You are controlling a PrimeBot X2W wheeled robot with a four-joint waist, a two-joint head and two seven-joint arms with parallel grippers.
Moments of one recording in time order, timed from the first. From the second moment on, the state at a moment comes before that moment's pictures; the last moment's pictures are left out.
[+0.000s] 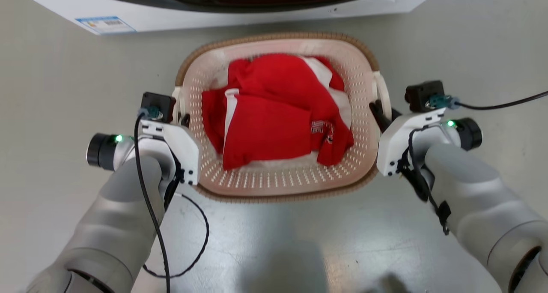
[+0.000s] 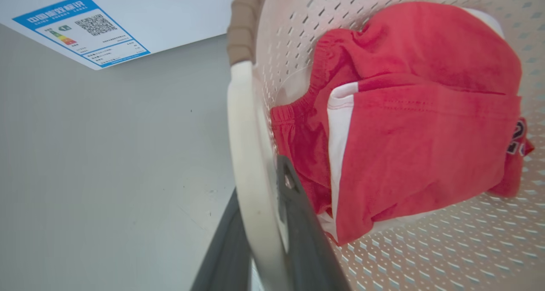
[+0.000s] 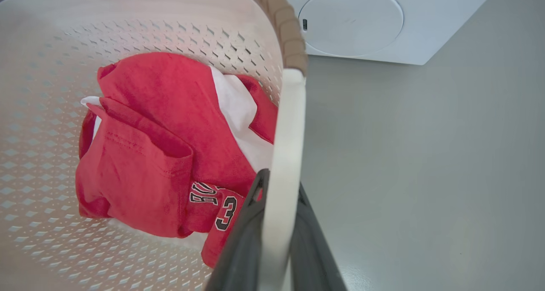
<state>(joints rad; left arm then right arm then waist) -0.96 0.10 -0.85 1.29 -0.74 -0.04 -0.18 -1.01 -0.15 1.22 1.22 1.14 0.12 -0.18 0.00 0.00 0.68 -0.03</state>
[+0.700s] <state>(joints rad) -1.04 0.10 -0.86 1.29 -0.74 -0.03 -0.23 -1.07 -0.14 1.23 1.25 1.14 0.12 -0.23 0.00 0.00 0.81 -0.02</state>
